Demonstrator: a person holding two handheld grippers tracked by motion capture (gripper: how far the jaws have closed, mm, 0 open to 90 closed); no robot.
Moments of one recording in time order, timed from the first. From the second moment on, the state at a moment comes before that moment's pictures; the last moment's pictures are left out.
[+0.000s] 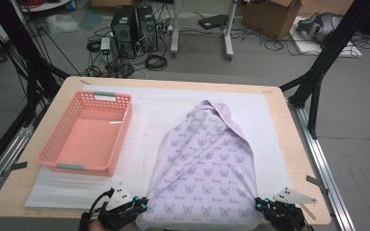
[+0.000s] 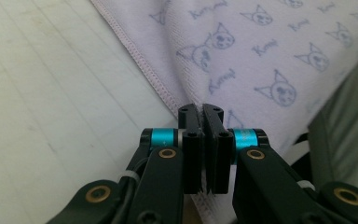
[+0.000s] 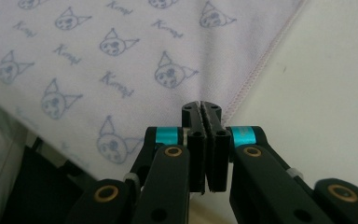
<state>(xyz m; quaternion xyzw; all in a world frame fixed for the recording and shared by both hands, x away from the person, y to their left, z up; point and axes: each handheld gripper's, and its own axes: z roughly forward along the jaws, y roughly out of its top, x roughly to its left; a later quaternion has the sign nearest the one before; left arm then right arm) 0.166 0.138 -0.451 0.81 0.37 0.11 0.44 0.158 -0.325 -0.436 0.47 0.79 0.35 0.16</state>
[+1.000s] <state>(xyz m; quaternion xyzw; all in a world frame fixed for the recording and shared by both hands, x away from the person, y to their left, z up) 0.242 0.139 -0.434 0.75 0.40 0.12 0.52 0.236 -0.293 -0.442 0.45 0.80 0.34 0.18</state>
